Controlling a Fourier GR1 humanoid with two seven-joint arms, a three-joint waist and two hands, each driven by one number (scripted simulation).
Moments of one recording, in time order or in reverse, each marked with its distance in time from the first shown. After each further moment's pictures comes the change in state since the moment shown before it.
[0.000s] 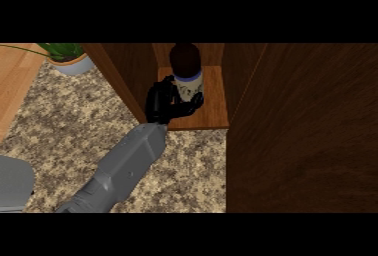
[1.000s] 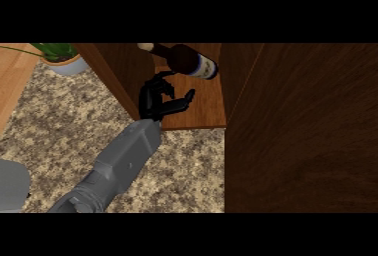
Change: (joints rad) left arm -0.078 -0.003 0.035 0.193 0.034 -0.034 -0.107; right arm -0.035 0.001 0.013 -0.017 0.005 -0.022 0.032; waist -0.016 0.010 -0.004
